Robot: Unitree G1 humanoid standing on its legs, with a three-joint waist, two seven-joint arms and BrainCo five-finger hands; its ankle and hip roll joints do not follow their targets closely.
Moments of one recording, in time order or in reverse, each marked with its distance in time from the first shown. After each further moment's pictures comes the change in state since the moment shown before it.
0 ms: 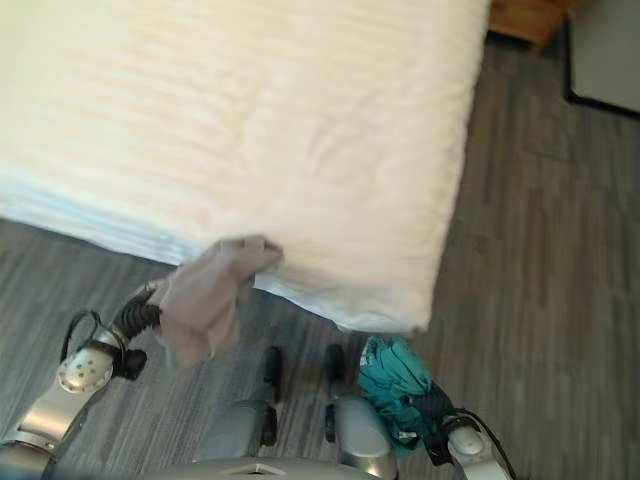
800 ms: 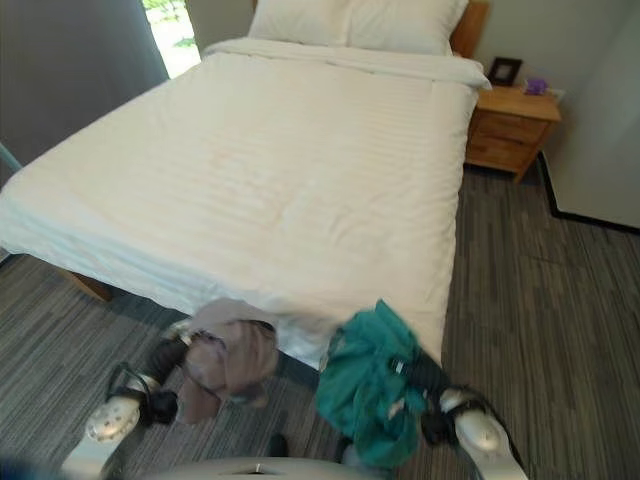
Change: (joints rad) left arm 0.013 -0.262 0.121 -0.070 0.033 -0.002 0.103; right arm 0.044 0.140 -0.205 -0.286 0.233 0.030 -0.059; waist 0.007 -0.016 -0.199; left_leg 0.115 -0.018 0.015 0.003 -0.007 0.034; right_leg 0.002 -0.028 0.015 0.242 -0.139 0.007
